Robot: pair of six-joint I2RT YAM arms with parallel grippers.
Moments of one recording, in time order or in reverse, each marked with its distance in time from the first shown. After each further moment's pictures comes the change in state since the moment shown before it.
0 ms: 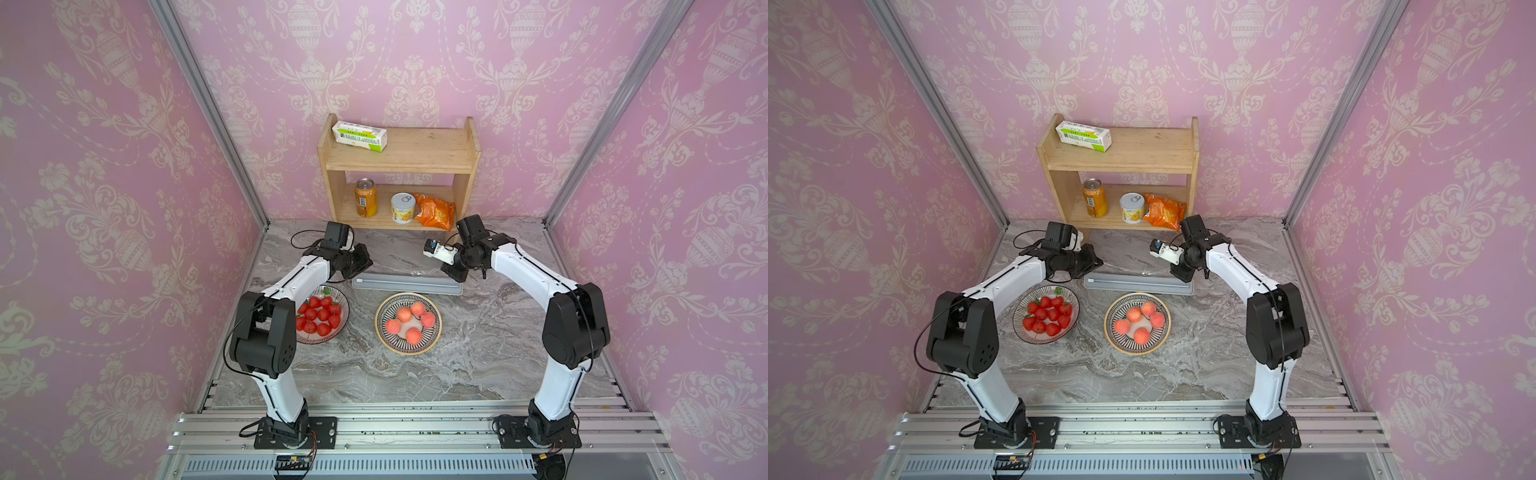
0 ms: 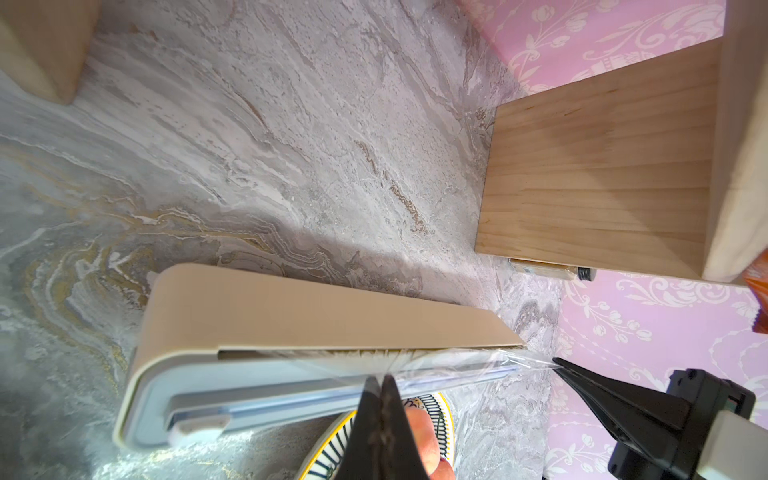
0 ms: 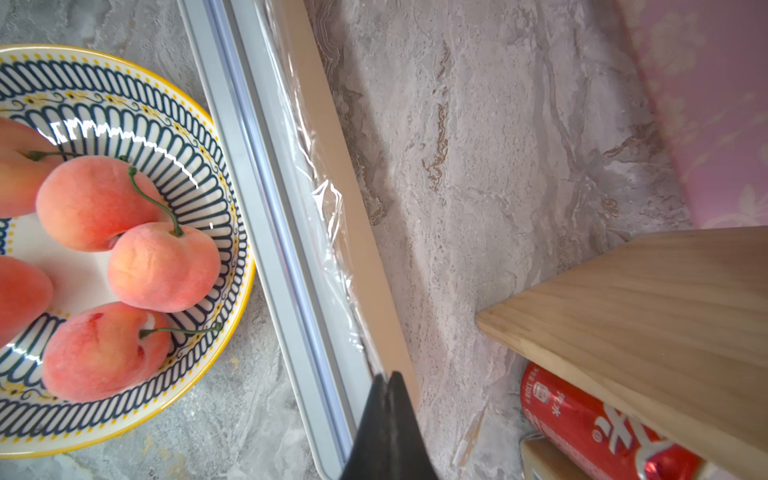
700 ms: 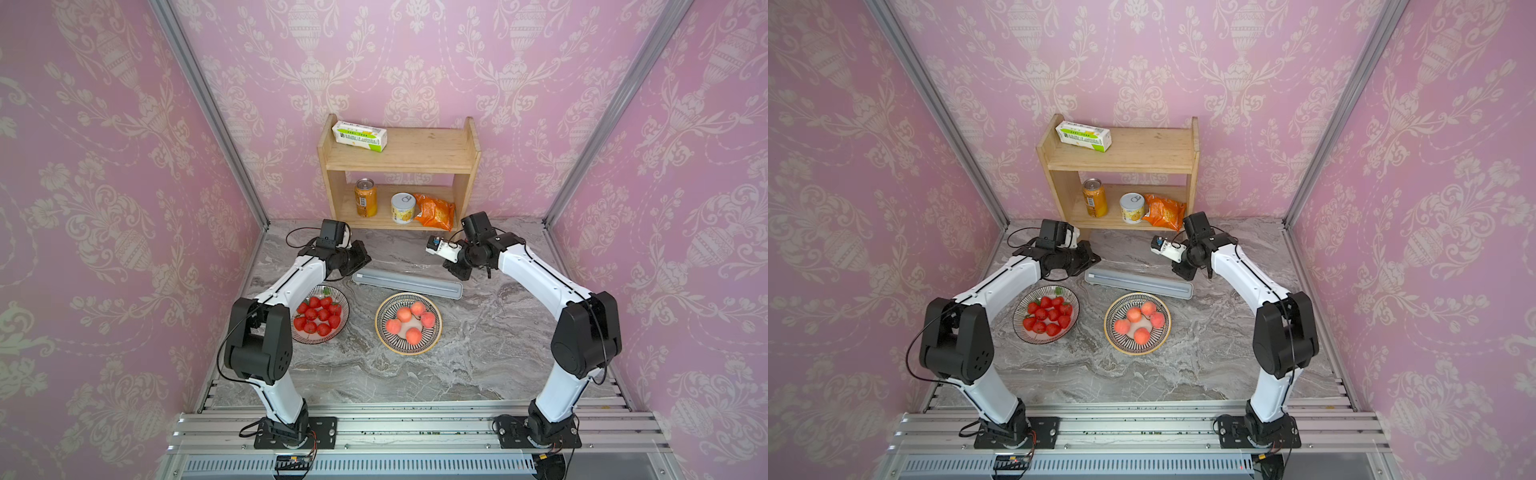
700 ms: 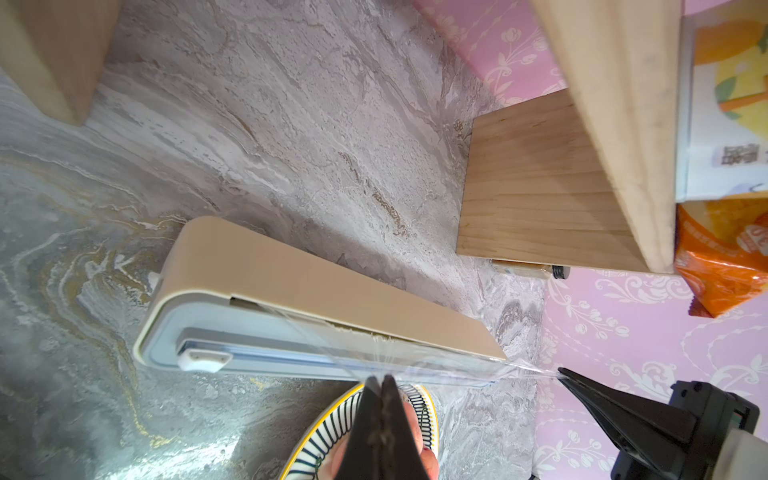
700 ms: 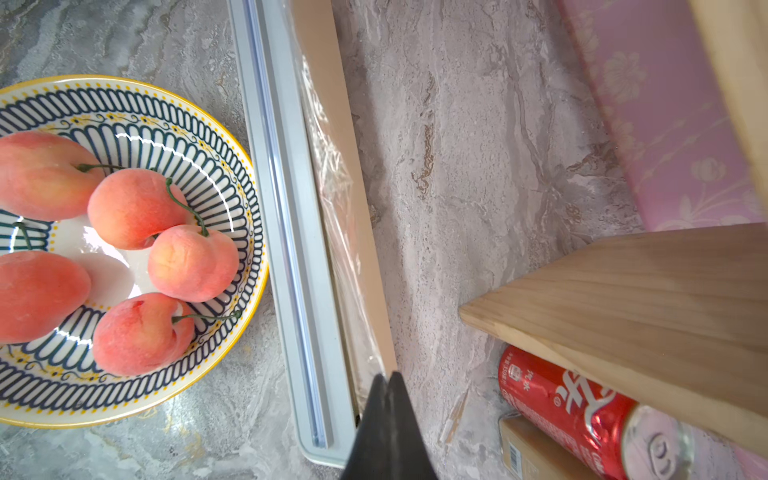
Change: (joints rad) left arm 0.013 -0.047 0.000 -0.007 0.012 -0.006; right arm 0.000 -0.077 -0.012 -0.019 0.004 0.000
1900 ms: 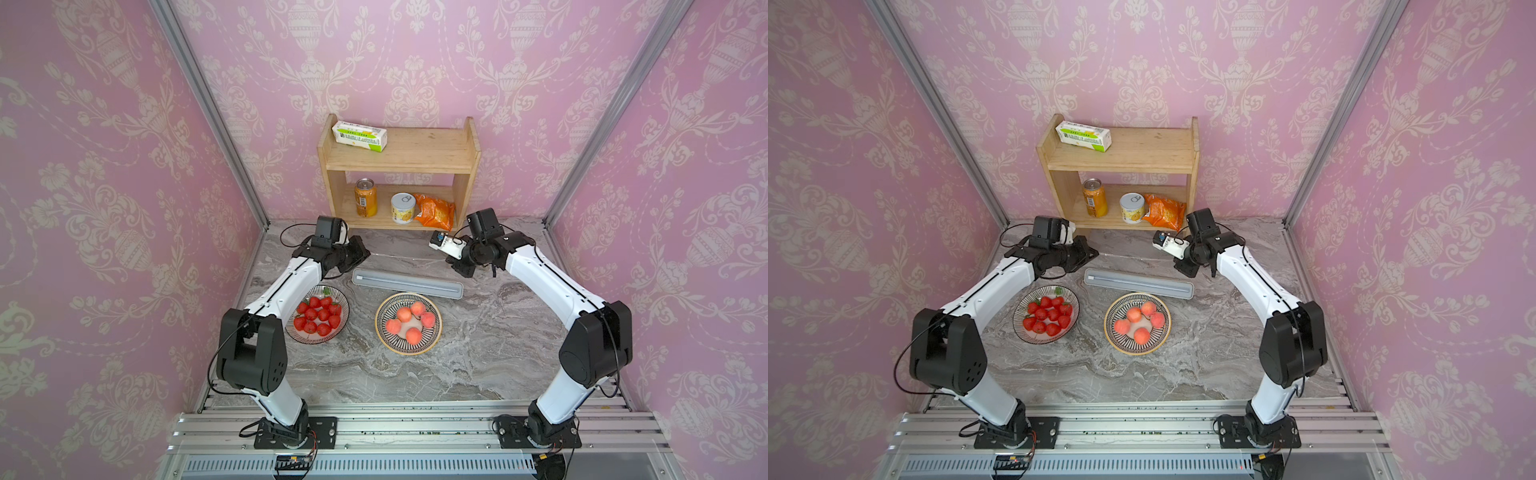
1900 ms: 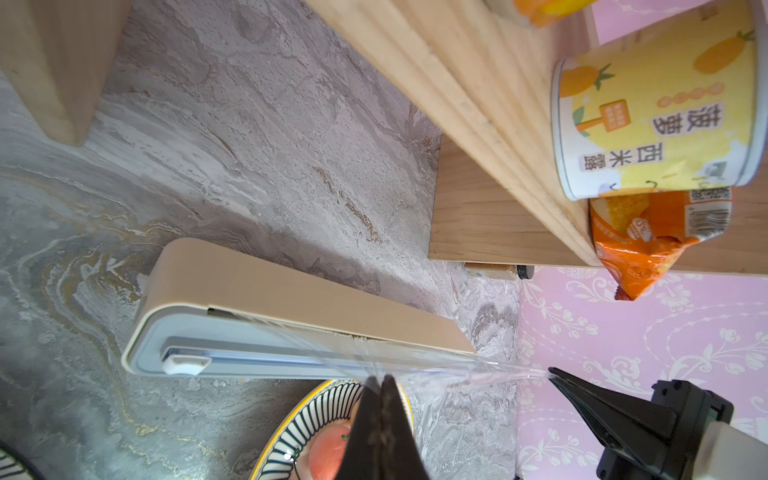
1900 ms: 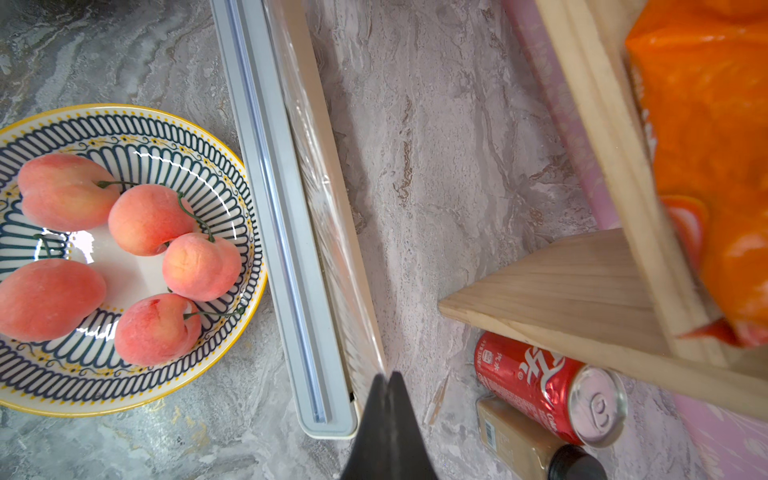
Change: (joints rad) left arm 0.000 -0.075 0.000 -0.002 0.000 -0.023; right arm 0.000 -0.065 0.000 -0.002 0.011 0.019
